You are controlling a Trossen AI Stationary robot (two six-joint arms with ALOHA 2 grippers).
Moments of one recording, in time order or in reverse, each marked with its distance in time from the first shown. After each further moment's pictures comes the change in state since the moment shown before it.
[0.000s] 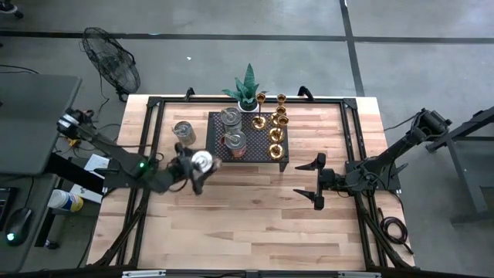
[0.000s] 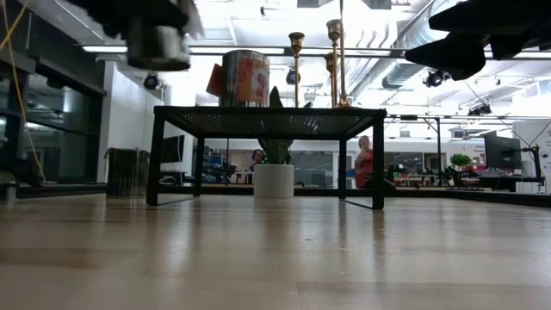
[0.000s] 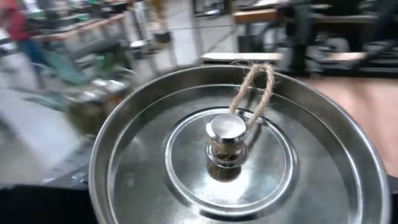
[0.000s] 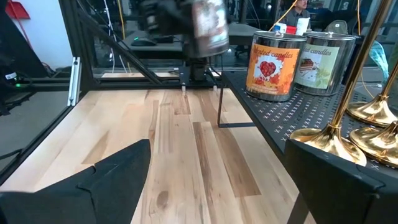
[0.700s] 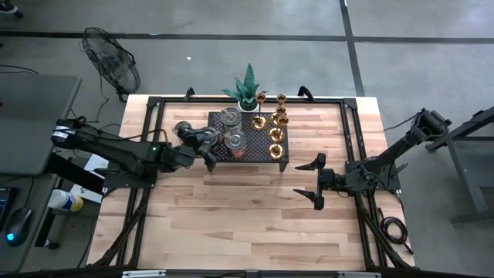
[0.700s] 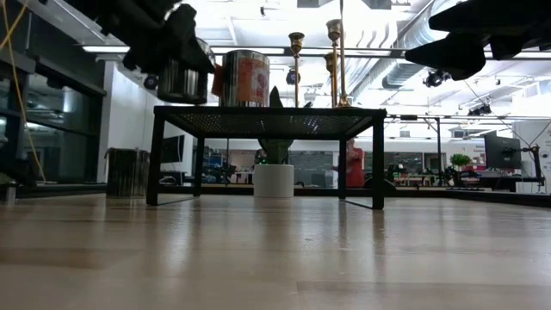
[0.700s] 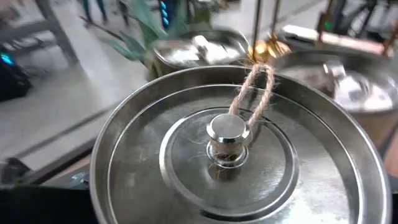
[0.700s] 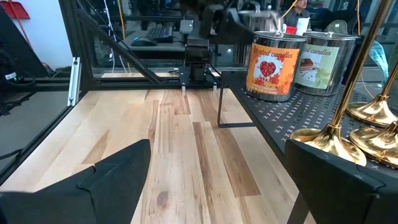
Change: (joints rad) left arm 0.374 0.070 0.075 -0.166 0.109 -0.228; right arm 0.000 0.000 0.000 0.000 0.000 0.000
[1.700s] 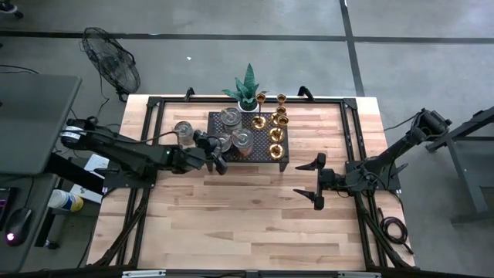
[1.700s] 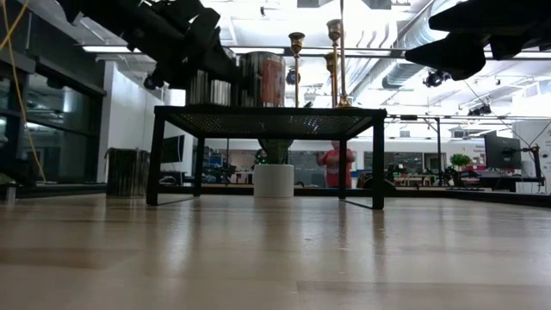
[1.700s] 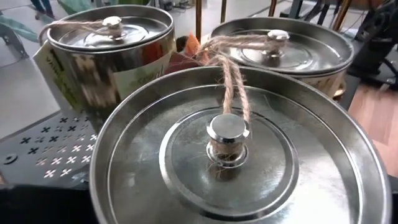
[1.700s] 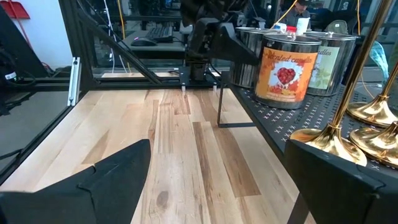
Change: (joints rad) left arm 0.026 0.179 0.001 0.245 0.171 0.027; right arm 0.000 0.000 0.000 0.000 0.000 0.000
